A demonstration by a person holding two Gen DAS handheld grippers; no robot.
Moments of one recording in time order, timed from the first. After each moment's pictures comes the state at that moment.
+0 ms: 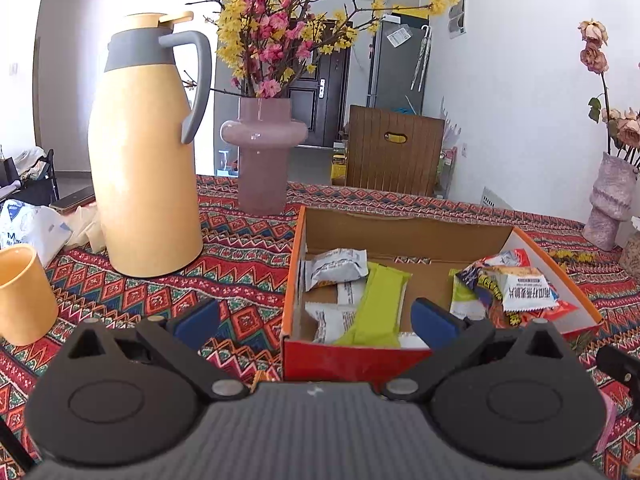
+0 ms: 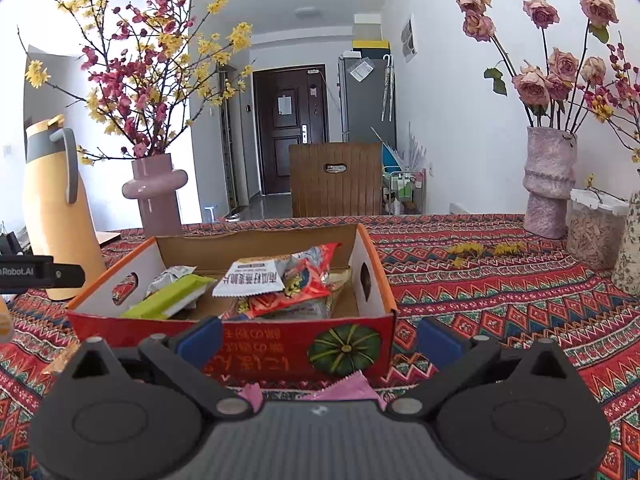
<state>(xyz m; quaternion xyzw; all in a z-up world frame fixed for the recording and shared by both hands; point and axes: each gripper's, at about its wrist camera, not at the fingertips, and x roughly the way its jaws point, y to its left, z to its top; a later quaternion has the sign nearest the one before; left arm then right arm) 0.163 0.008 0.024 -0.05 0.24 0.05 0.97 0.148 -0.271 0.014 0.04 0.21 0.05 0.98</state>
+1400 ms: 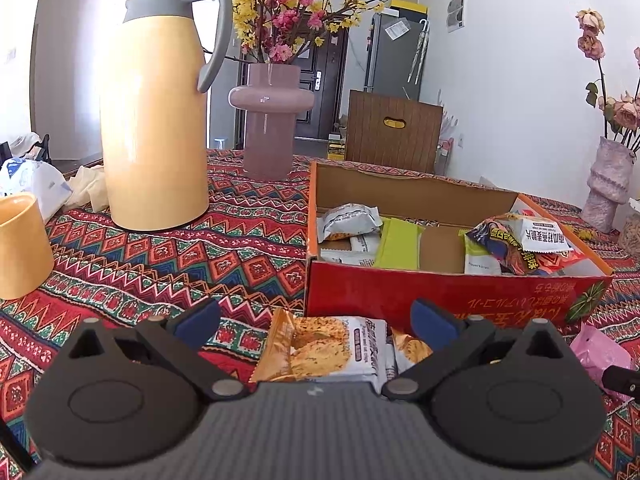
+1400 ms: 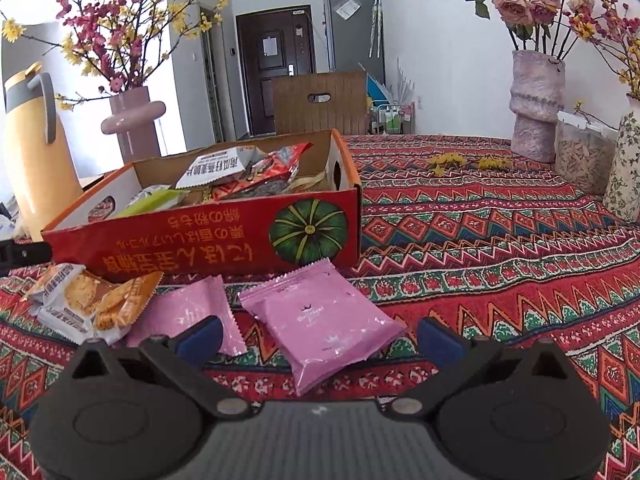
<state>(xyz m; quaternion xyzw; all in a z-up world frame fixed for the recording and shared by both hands) 0.145 0.025 -0.020 -0.06 0.25 0.03 0.97 0.139 -0.287 -0.035 0.04 0.31 0.05 0.95</state>
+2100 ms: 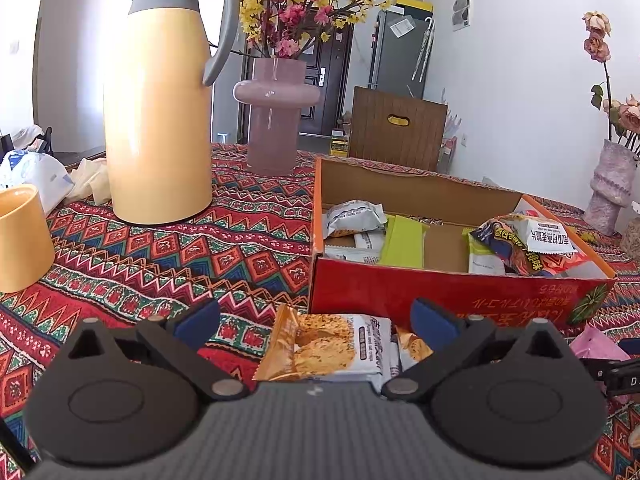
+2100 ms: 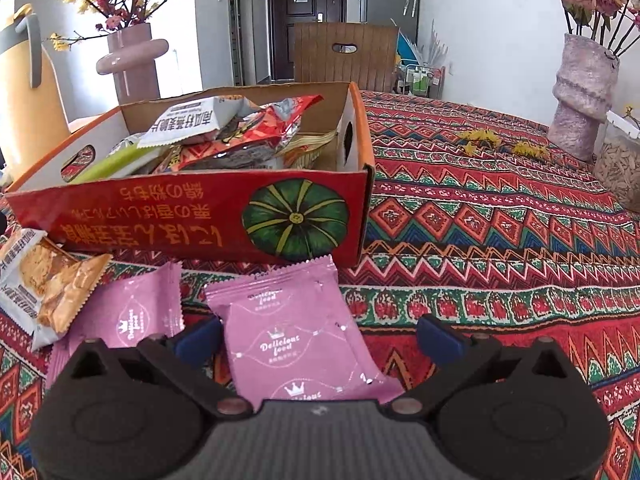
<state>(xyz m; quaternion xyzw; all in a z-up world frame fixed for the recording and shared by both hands) 0.146 0.027 -0.022 -0.06 0.25 0.04 0.96 0.201 -0.292 -0.048 -0.01 0.38 0.08 0.92</state>
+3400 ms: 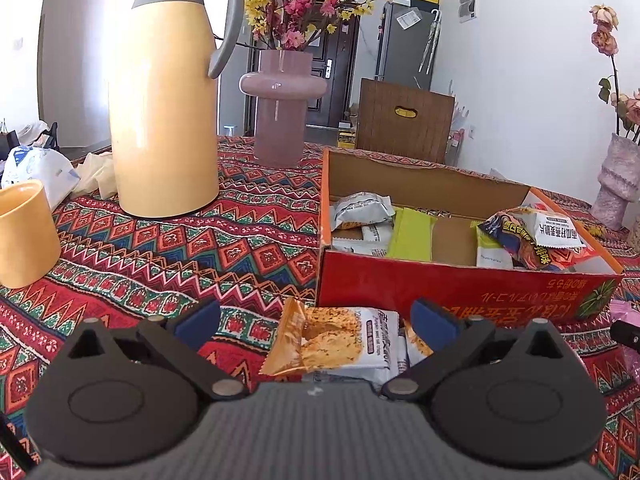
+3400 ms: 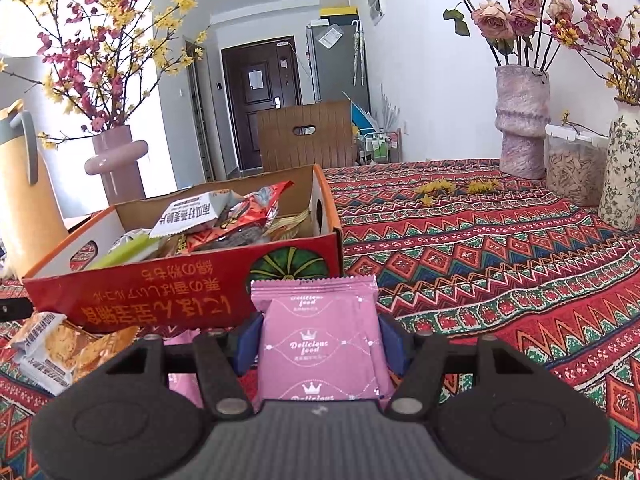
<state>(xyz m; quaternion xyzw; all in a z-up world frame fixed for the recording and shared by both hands) 0.147 0.030 -0.021 -0.06 0.27 0.05 0.96 0.158 -0.300 -0.035 0.08 0.25 0.03 0.96</state>
